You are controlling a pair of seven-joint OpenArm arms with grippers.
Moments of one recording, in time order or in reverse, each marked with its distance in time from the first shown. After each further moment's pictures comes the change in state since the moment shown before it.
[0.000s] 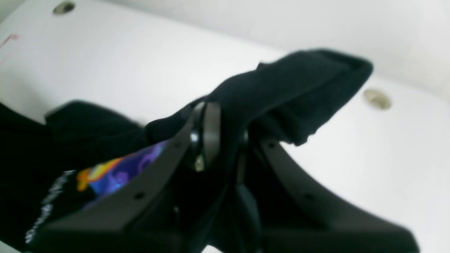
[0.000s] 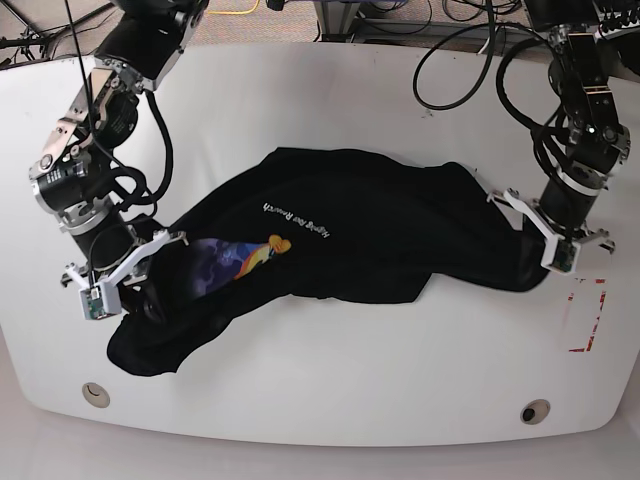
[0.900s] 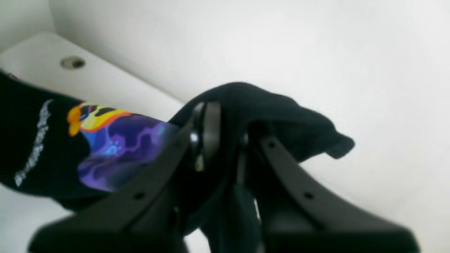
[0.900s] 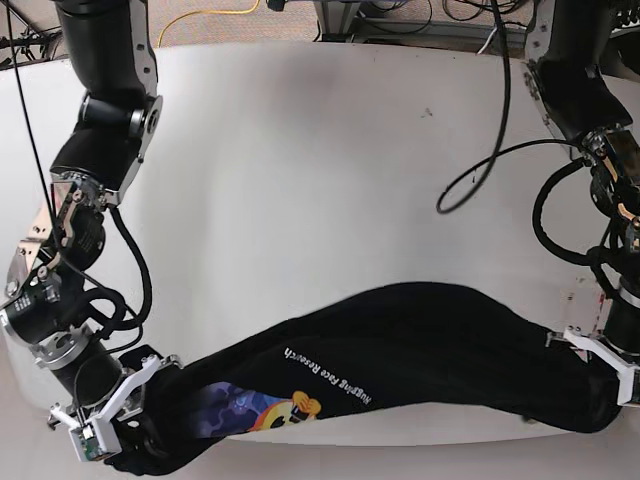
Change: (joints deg) left arm -30.3 -2.2 -0.9 -1.5 -0.6 2.6 14.7; right arm 27.8 8.4 -13.6 -11.8 0.2 -1.5 -0.3
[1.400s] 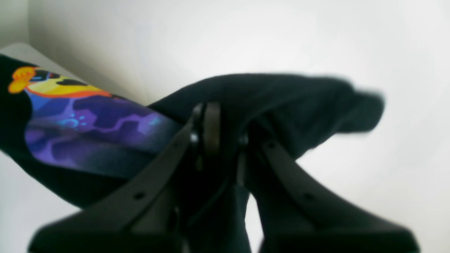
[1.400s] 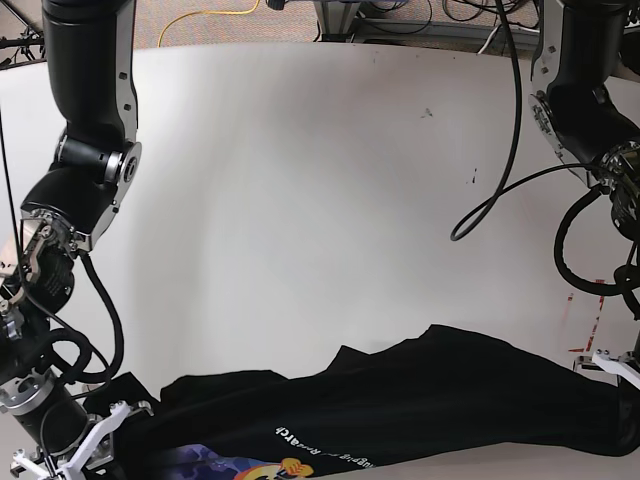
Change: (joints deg) left arm -7.8 -0.4 -2.0 -0.2 1.6 -4.5 5.7; right arm 11.0 2.4 -0.3 -1.0 -0.2 3.0 -6.1
